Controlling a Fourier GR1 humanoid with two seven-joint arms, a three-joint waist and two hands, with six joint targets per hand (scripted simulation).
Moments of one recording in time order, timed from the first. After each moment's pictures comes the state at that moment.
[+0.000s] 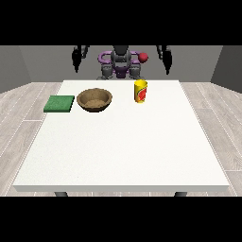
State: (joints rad) left arm 0.00 0.17 0.00 -1.58 -0.01 0.02 0.01; right arm 0.00 -0.07 -0.01 -1.60 0.01 0.02 0.02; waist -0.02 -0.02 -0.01
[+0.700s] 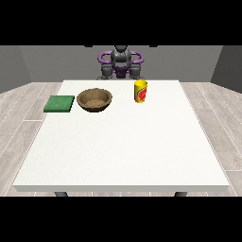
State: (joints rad) left arm 0.16 0.04 -0.10 -1.84 0.11 0.06 0.28; right arm 0.16 -0.05 -0.03 -1.81 -0.14 0.03 0.29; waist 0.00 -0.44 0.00
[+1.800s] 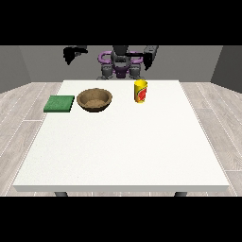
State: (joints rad) left arm 0.05 0.00 -0.24 -1.61 -0.02 0.25 -0.28; right arm 0.15 -0.08 -0.15 -1.72 -0.23 0.23 -0.14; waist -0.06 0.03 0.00
